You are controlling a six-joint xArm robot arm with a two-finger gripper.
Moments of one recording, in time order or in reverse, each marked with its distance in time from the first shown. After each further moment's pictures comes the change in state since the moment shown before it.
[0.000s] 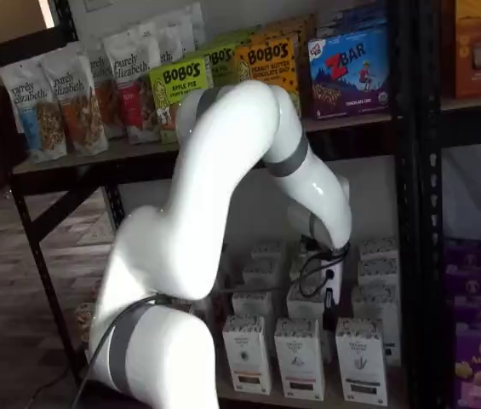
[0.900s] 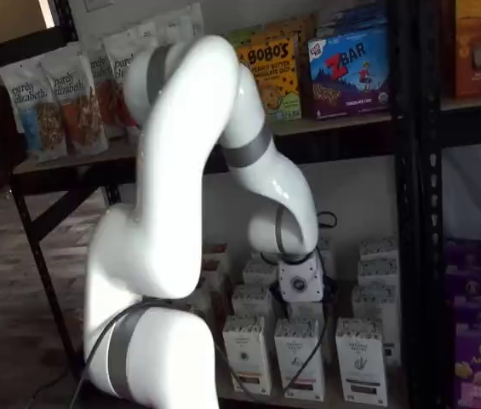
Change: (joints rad) arm 0.087 -0.321 0.480 -0.295 -0.307 1.908
